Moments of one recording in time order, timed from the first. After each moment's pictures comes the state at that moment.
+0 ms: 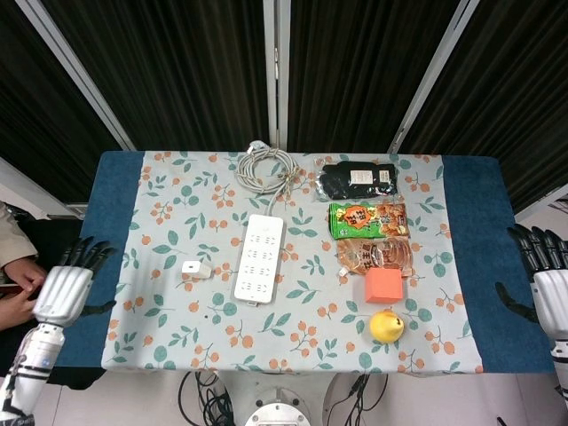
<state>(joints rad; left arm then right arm) -0.27 -1.13 -0.10 -1.68 1.48 1.22 0.10 0.11 -0.98 0.10 -1.64 -1.56 1.53 0.12</state>
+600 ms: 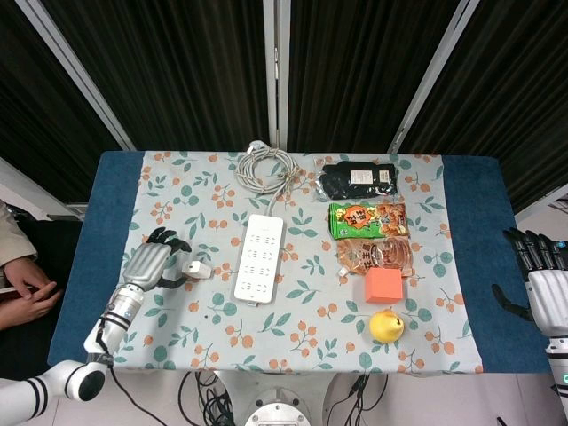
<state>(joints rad) -0.53 -1.47 -0.17 -1.46 1.26 0.96 0.09 0.12 -1.01 0.09 -1.59 -1.52 1.47 0.16</state>
